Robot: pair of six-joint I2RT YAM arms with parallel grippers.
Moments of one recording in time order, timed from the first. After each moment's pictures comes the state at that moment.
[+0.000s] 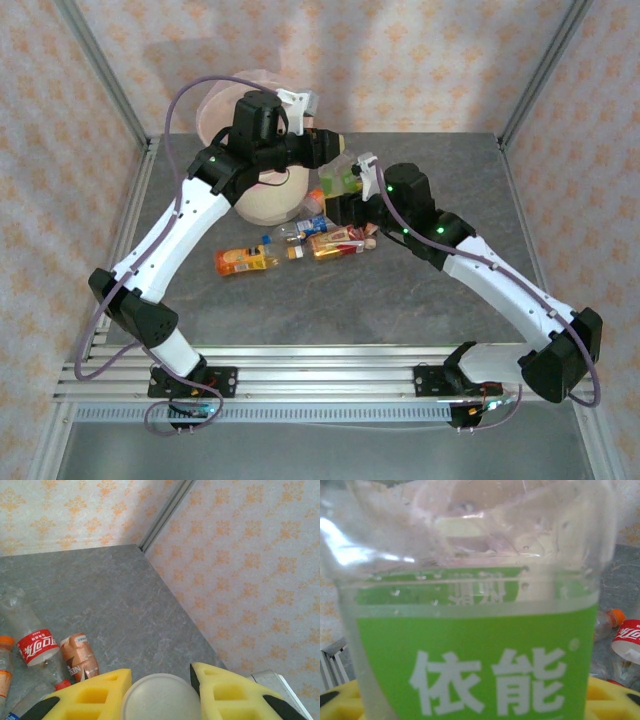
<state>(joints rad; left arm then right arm) -0.52 1.63 1.86 -0.60 0.35 -0.46 0.66 1.25 1.19 -0.32 -0.22 0.24</state>
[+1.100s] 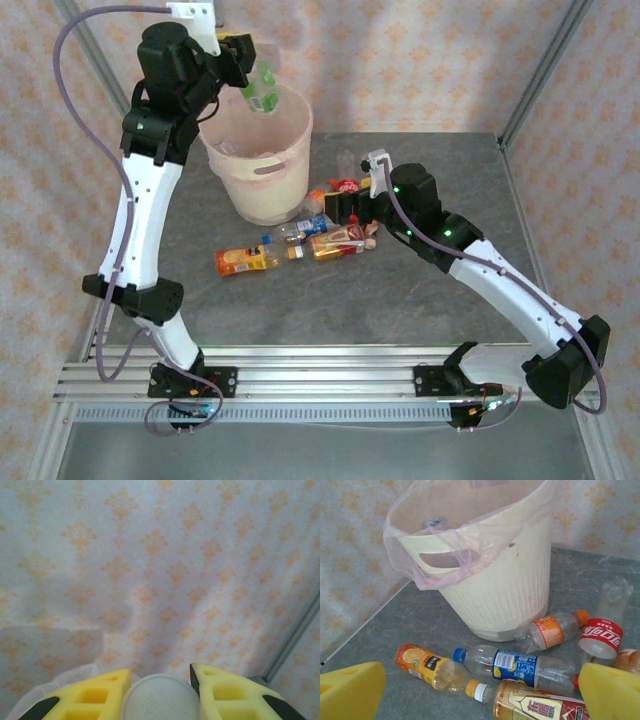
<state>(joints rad) -0.22 1.77 2.40 -0.66 0.03 -0.18 0.66 1.21 1.19 -0.35 -0.09 0.26</state>
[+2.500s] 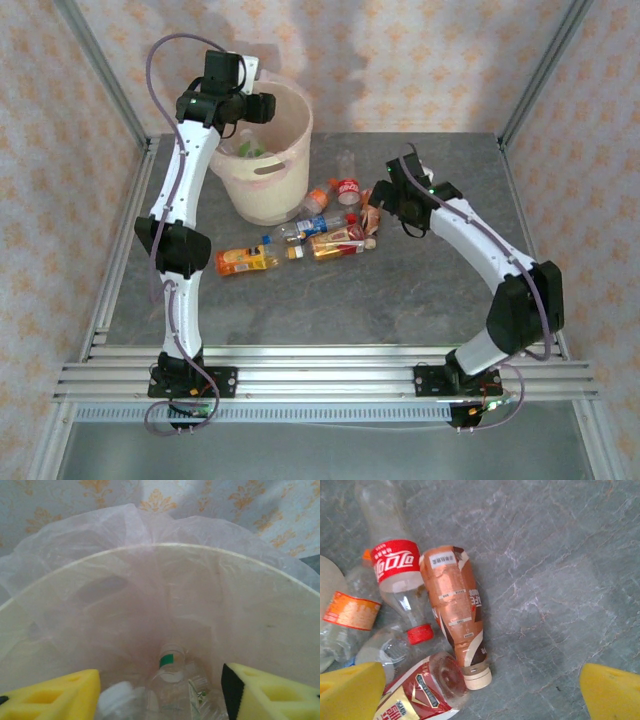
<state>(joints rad) -0.14 2.20 2.58 -1.00 0.05 -0.01 0.41 1.54 1.29 -0.74 0.19 0.75</state>
